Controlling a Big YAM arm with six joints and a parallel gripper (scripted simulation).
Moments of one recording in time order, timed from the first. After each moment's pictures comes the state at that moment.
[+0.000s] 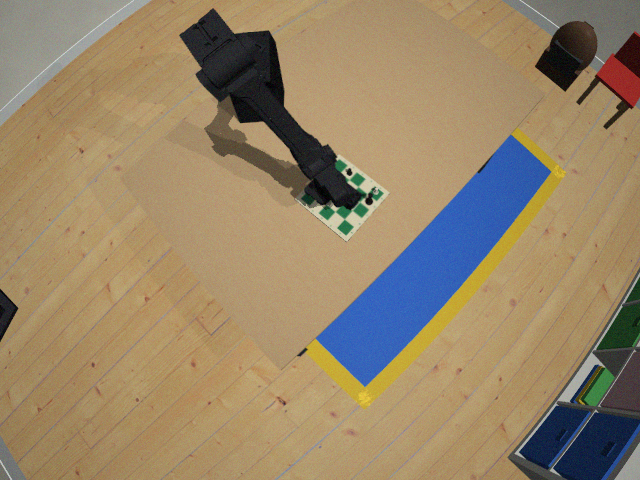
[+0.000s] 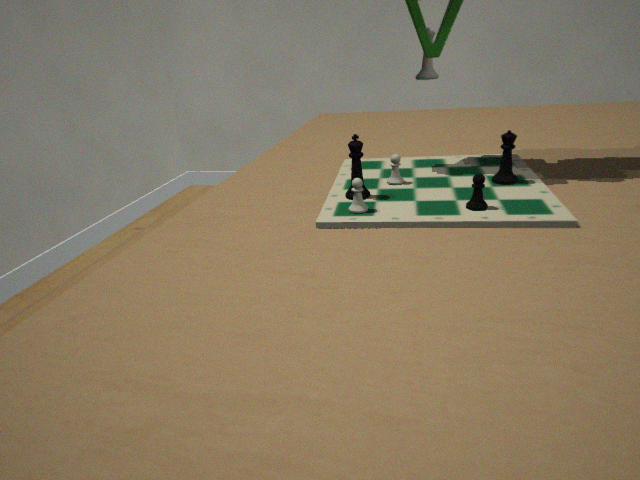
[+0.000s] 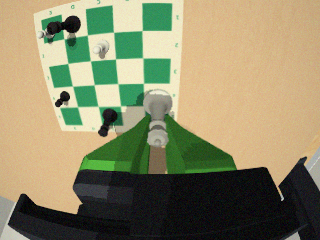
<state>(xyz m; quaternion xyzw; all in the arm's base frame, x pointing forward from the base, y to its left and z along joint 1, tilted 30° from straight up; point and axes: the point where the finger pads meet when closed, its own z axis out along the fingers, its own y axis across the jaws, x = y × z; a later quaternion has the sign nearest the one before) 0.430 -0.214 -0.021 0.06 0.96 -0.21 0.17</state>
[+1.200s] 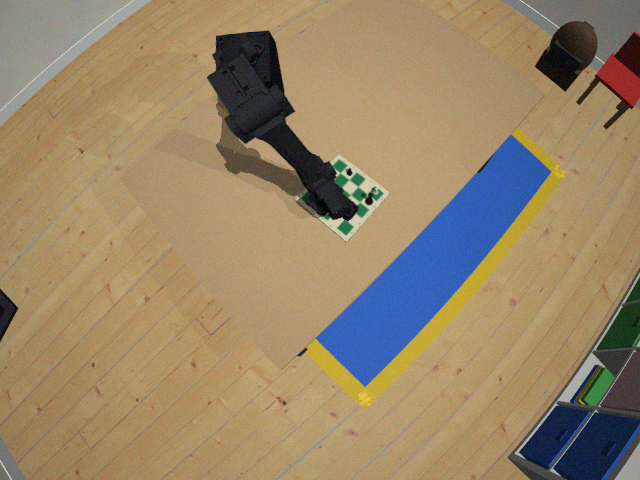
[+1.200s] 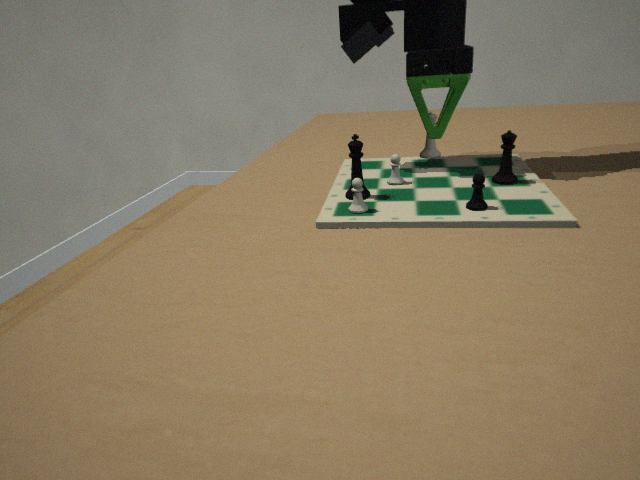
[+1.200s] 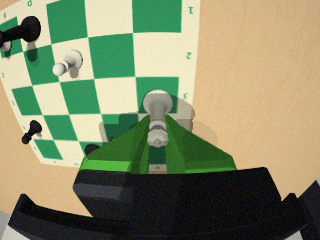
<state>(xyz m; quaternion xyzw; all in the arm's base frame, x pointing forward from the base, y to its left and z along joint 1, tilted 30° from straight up) 0.451 -0.251 -0.101 0.06 0.96 -0.20 0.16</state>
